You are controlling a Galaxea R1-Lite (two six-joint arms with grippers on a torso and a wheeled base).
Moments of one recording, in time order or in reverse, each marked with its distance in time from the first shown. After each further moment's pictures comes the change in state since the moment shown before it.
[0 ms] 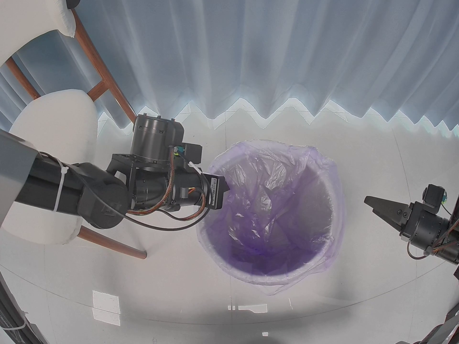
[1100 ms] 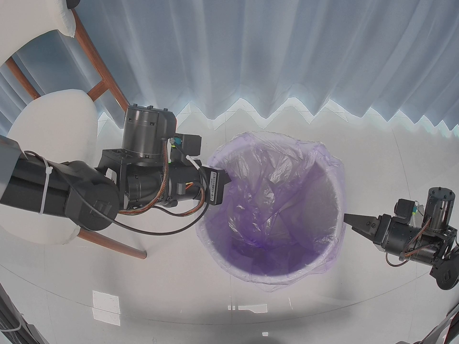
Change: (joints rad) left arm -0.019 -0.055 0.025 -0.044 0.002 0.050; right arm -0.003 0.304 0.021 -0.169 0.011 0.015
